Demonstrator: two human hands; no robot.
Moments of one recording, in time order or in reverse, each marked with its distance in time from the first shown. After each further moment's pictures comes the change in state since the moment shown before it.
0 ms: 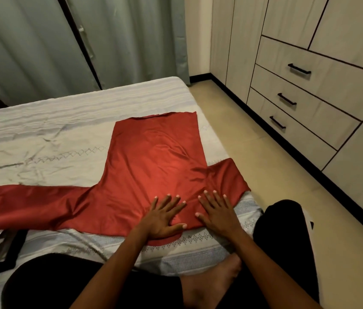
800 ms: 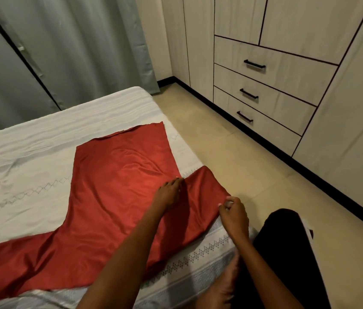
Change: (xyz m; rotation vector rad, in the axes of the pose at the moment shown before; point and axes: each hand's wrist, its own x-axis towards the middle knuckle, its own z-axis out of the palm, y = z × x) left_hand 0.188 0.039 -0.049 -0.074 0.019 -0.089; right_hand -0.015 0.048 -0.054 0.777 0.403 0.889
